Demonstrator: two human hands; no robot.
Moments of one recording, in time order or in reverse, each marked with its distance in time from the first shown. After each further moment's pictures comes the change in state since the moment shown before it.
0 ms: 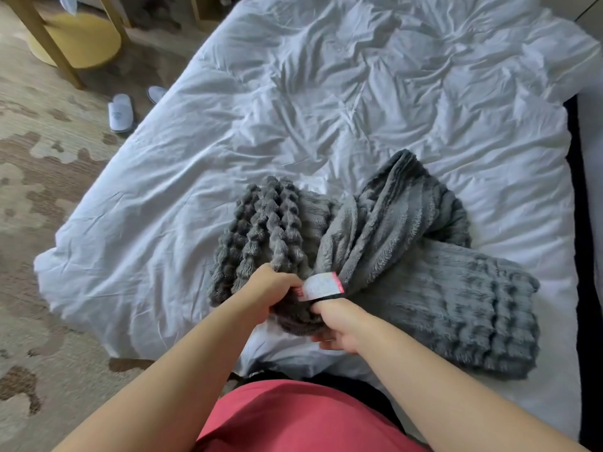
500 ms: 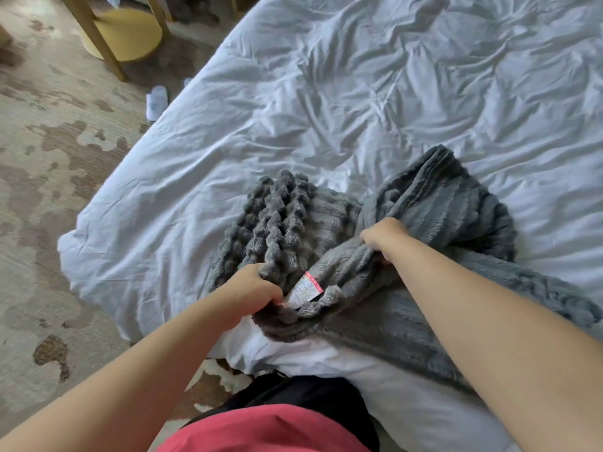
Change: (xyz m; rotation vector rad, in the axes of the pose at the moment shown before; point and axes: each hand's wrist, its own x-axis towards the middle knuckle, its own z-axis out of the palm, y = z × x) left_hand 0.000 -0.008 -0.024 0.293 0.082 0.046; right_hand 0.080 -0.119 -0.084 -0.376 0.544 -0.248
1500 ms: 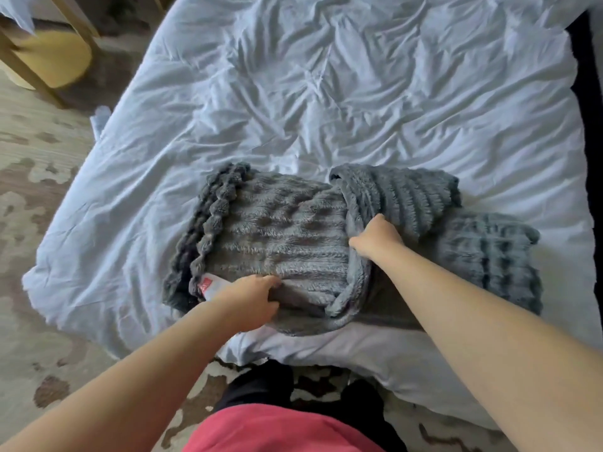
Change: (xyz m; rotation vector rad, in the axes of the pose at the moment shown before) left_hand -0.019 0.011 0.055 1.100 -0.132 0.318; right_hand -0.020 0.096 -0.035 -0.201 0.031 -0.029
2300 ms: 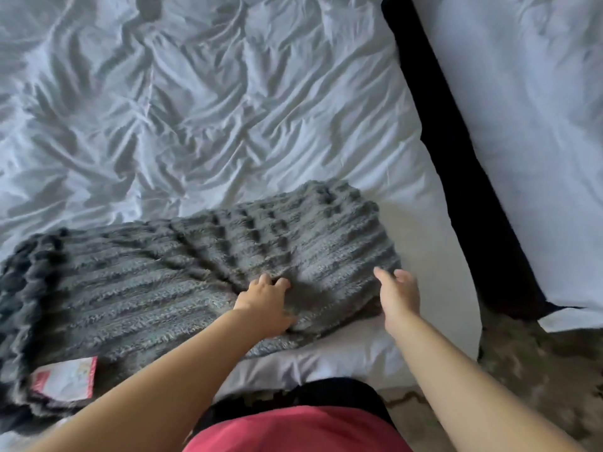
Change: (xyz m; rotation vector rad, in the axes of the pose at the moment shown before) left_hand 0.095 0.260 0.034 0.238 -0.071 0.219; right_hand 0.006 0.296 -0.049 1.121 0.417 0.463
